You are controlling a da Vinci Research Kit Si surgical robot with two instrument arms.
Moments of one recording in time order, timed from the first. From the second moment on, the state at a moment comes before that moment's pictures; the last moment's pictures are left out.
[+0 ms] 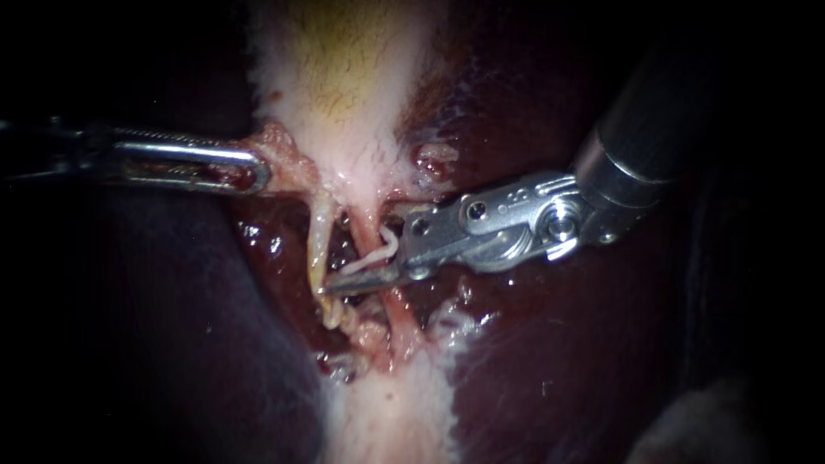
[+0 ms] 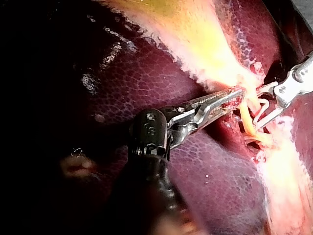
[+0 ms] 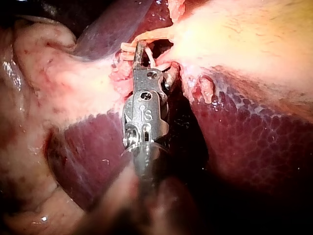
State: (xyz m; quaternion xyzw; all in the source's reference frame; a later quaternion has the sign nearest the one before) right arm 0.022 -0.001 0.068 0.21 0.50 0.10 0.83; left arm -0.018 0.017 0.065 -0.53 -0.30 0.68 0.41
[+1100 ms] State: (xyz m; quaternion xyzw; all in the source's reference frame) right arm 0.015 0.001 0.066 0.25 0.50 0.13 0.82; left arm -0.018 0.017 0.065 -0.53 -0.30 0.68 0.41
